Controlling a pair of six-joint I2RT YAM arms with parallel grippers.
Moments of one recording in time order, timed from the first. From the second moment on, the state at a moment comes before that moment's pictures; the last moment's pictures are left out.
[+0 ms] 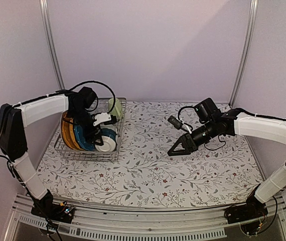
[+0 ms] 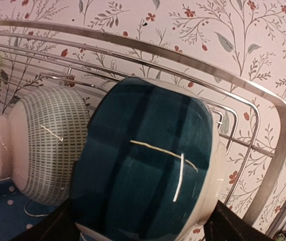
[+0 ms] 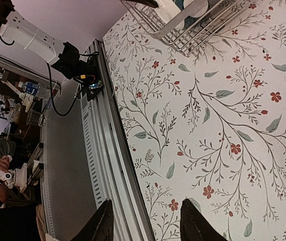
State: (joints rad) left arm -0.40 1.73 1.38 -0.95 0.23 0.82; right arm 0.67 1.51 1.07 -0.48 -0.84 0.06
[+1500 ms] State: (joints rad) left arm -0.40 1.73 1.42 -0.88 0.17 0.81; right arm 0.67 1.53 1.07 -0.48 -0.85 0.06
